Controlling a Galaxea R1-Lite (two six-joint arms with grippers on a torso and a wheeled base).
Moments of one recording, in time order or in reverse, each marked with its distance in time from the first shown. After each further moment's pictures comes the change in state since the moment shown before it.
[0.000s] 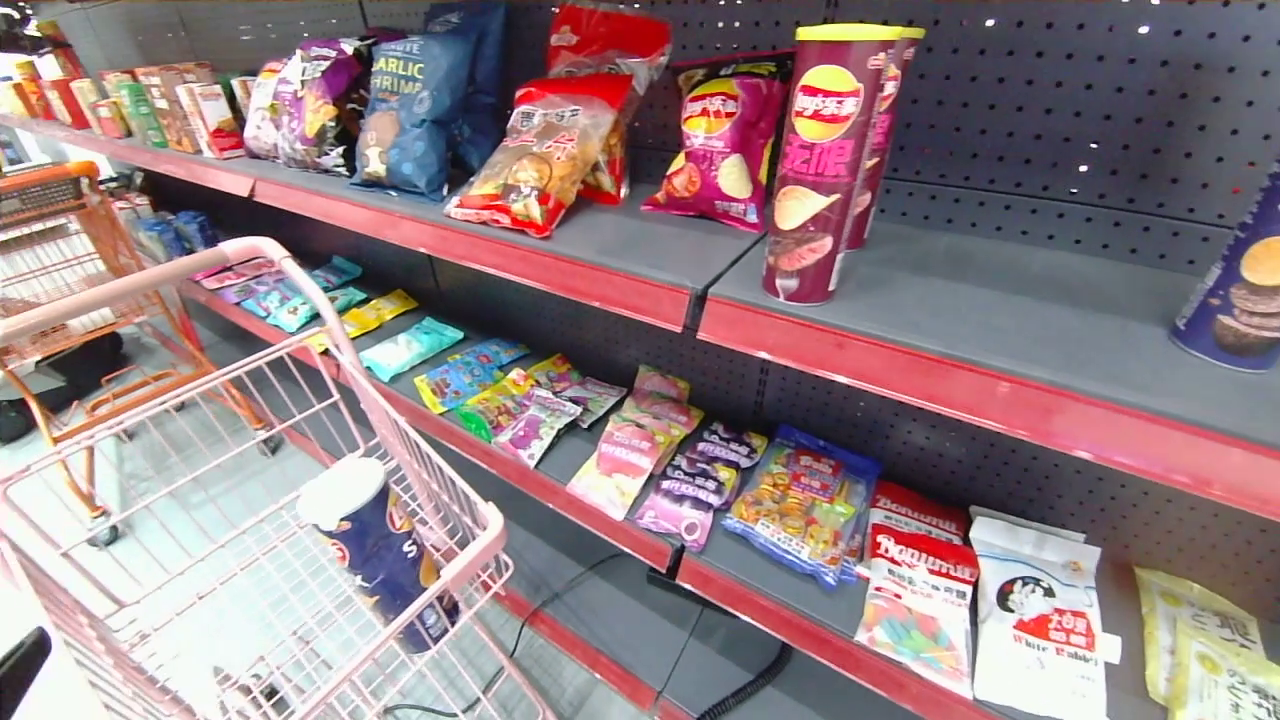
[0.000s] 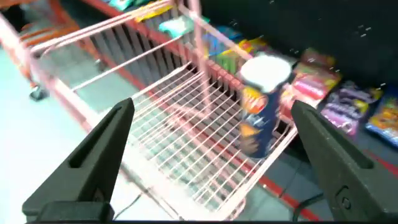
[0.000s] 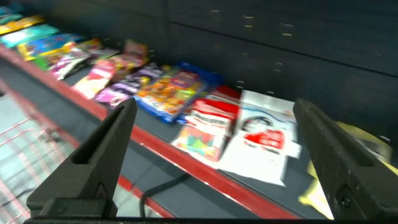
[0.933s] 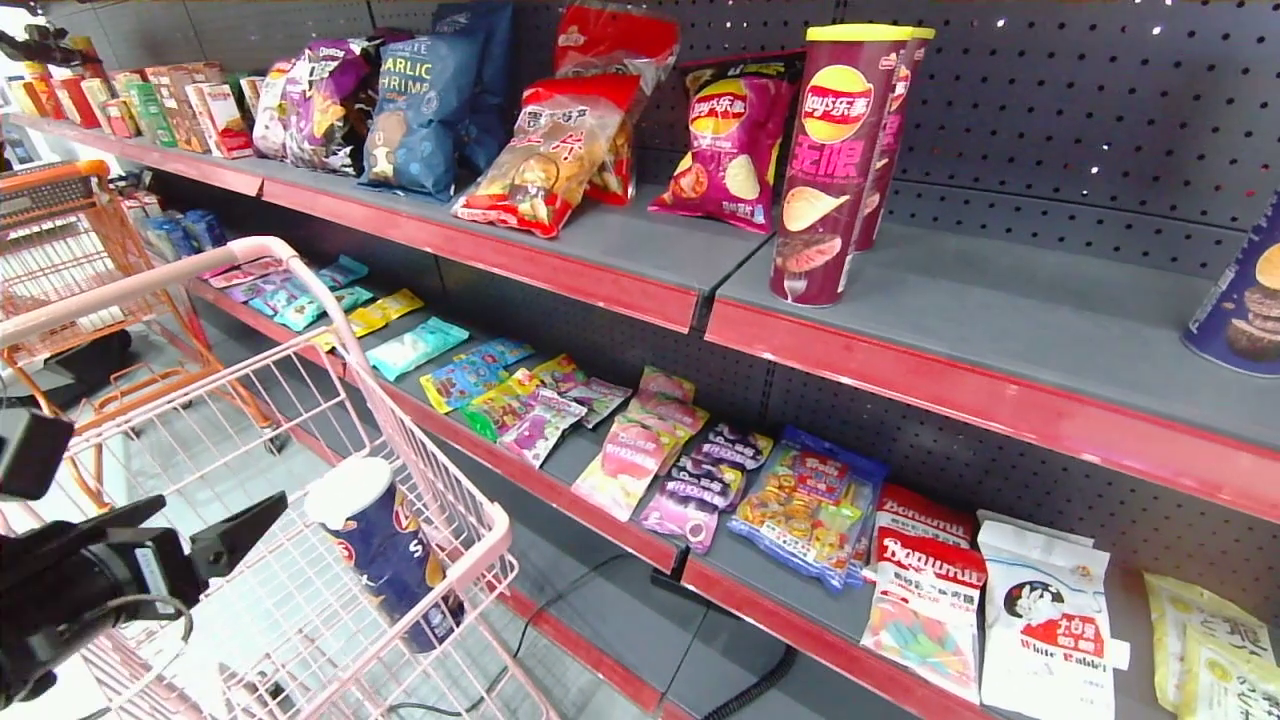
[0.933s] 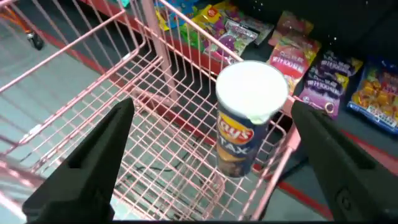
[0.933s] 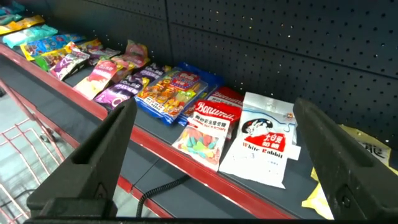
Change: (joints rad) left arm 0.055 0.777 0.077 -0.695 -0.258 0.010; right arm -0.001 0.000 0.000 -0.001 0.000 -0.003
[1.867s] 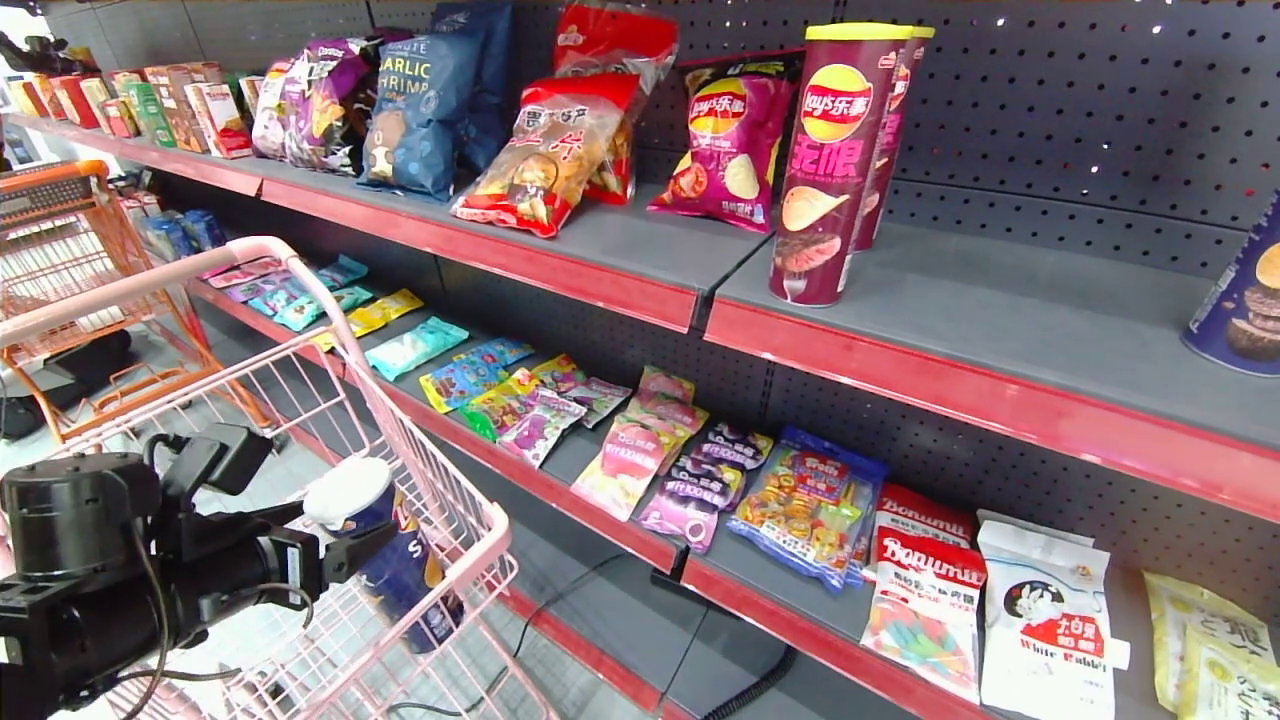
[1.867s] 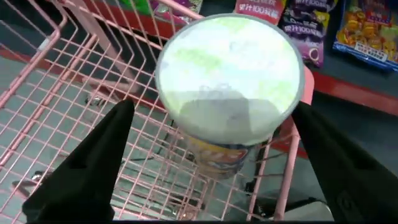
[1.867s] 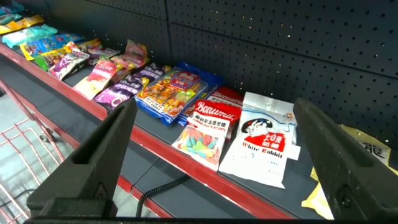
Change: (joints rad) left arm -0.042 0.458 0.012 -0.316 -0.185 0.117; right arm 0.001 0.000 0.000 0.000 0.000 -0.001
